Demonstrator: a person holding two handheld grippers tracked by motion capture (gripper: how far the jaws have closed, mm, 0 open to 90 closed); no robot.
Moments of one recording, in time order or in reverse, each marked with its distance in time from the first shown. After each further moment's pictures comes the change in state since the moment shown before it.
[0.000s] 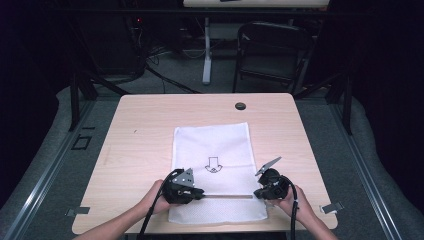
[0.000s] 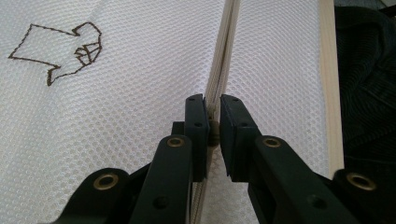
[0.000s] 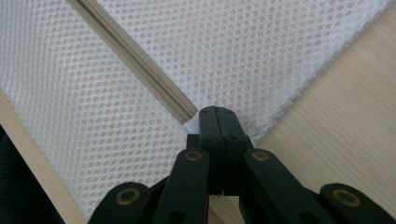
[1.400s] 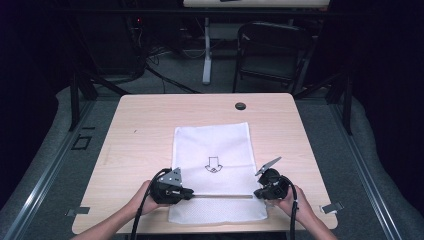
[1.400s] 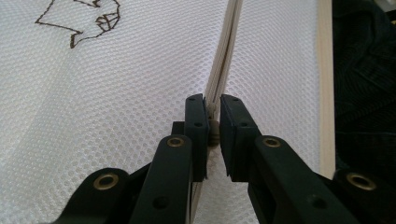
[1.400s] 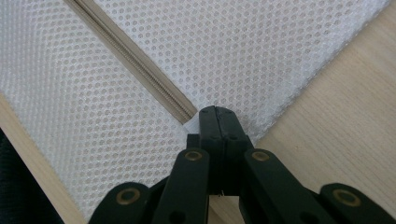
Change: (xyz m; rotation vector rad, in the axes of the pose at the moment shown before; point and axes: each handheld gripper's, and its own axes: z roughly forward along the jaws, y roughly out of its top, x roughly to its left) left arm 0.004 -0.022 -0.024 -0.005 0.002 -0.037; right arm 0.001 0.000 0.000 -0.002 0.000 0.009
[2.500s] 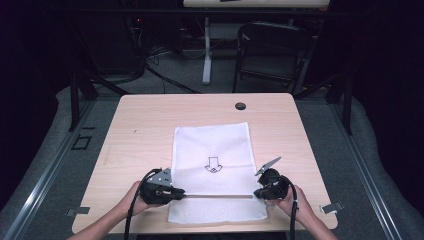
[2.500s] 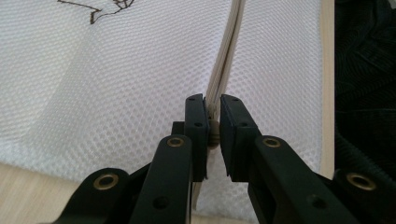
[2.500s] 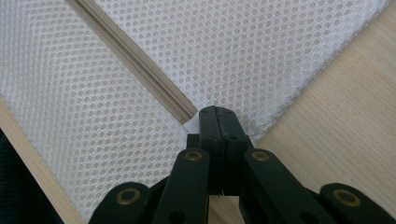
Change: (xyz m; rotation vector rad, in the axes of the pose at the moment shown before) left arm 0.004 -0.018 -0.020 -0.007 0.009 -0.021; right arm 0.000 0.000 0.000 0.005 -0.003 -0.002
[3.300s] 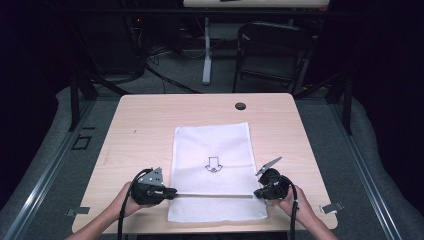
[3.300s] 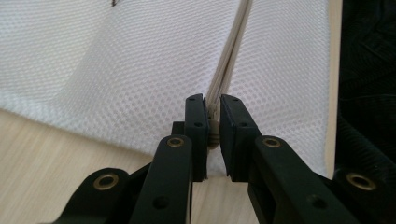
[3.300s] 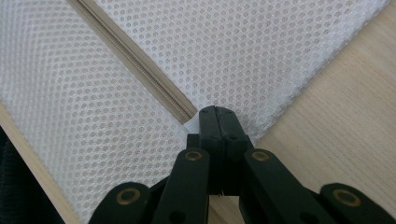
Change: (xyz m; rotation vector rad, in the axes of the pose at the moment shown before) left arm 0.003 -0.014 -0.018 0.007 0.042 -0.028; right arm -0.001 -0.001 0.000 -0.008 0.000 0.009
